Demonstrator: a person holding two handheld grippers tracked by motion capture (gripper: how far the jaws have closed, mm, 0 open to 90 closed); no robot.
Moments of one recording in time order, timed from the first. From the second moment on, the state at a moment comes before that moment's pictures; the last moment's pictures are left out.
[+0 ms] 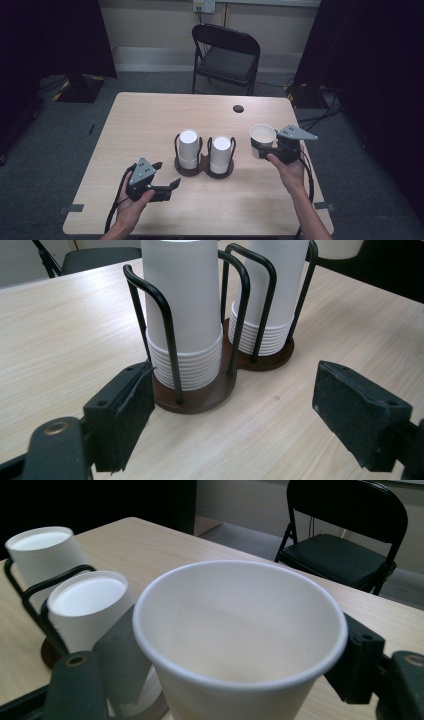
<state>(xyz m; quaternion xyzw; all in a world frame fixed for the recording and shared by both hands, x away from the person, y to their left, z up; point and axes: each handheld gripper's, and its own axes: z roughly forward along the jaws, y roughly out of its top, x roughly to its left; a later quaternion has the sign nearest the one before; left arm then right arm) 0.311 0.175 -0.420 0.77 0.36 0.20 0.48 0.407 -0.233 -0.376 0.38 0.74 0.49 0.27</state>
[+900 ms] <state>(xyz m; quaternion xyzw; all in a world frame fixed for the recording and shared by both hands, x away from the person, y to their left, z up) 0.312 0.174 -0.422 0.77 0.36 0.20 0.48 0.475 -0.224 -0.439 0.47 0.72 0.44 0.26</state>
